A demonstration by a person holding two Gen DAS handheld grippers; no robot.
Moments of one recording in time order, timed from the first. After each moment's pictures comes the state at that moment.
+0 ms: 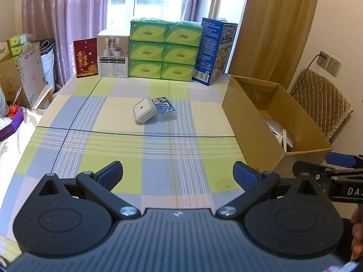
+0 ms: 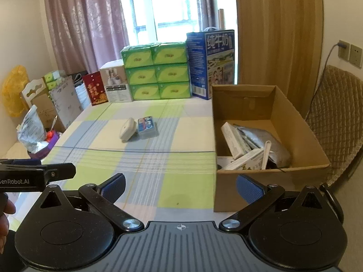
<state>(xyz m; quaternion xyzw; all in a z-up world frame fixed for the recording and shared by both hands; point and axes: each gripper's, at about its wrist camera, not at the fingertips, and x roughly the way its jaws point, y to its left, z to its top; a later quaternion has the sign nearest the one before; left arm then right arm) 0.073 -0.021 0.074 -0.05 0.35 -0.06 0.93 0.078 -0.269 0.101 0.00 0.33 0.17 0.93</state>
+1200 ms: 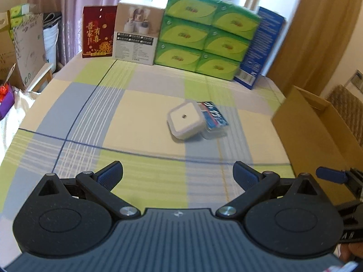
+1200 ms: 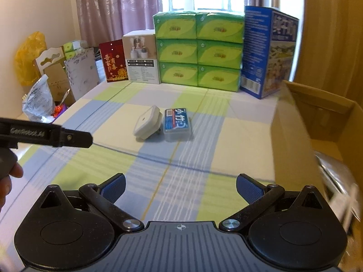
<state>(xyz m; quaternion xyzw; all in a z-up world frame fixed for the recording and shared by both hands) 0.242 0.076 -0.011 -0.11 0.38 -0.04 0.92 0.215 -0.160 0.006 -0.07 0.34 0.25 0.90</state>
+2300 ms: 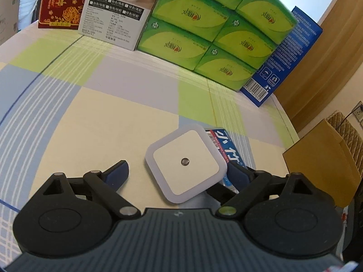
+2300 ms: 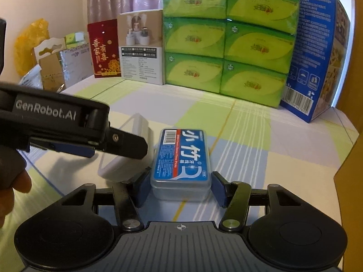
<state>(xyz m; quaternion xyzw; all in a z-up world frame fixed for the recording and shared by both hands) 0.392 0.080 -0.089 -0.20 0.39 -0.10 0.89 0.361 -0.087 -0.086 -0.10 0.31 0.28 0.91</state>
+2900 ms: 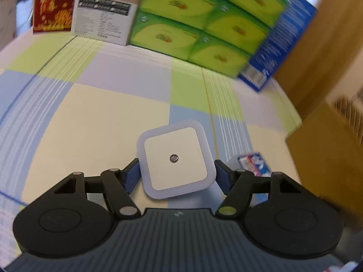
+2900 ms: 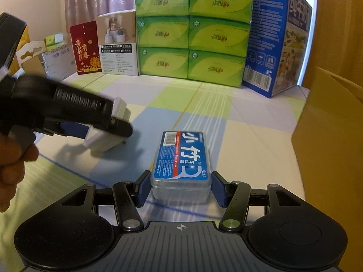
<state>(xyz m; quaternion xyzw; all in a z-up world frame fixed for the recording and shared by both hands) 0.376 0.051 -0.083 -0.14 0.41 -0.09 0.90 0.310 -0.132 -0.072 -0.08 0.33 0.21 0.92</state>
